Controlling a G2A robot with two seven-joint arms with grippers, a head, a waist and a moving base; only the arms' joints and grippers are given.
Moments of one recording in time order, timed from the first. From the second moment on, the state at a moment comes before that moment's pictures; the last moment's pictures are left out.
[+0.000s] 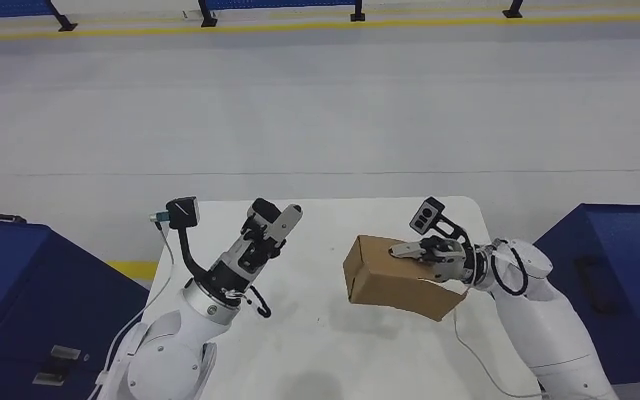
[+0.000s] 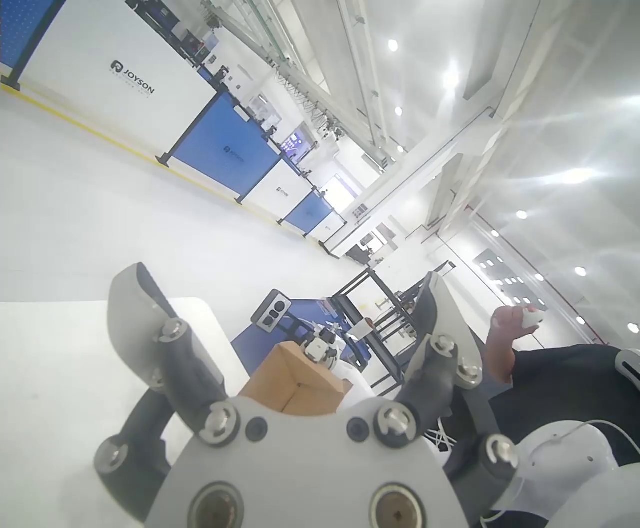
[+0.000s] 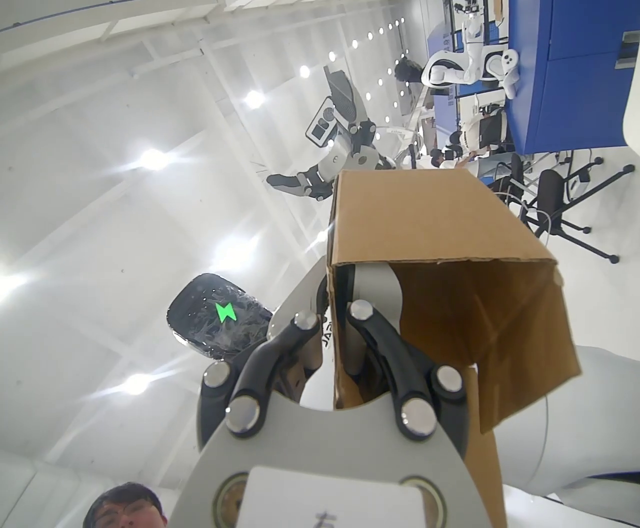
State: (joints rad) left arm 1.48 -1.20 -1.30 -2.28 0.21 -0.01 -0.25; right arm -1.23 -1.04 1.36 -1.59 0.95 0.31 1.30
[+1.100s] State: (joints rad) left arm 1.48 -1.20 -1.30 -2.28 0.21 -0.01 -0.25; right arm -1.00 -0.90 0.93 -1.70 1.78 1.01 -0.63
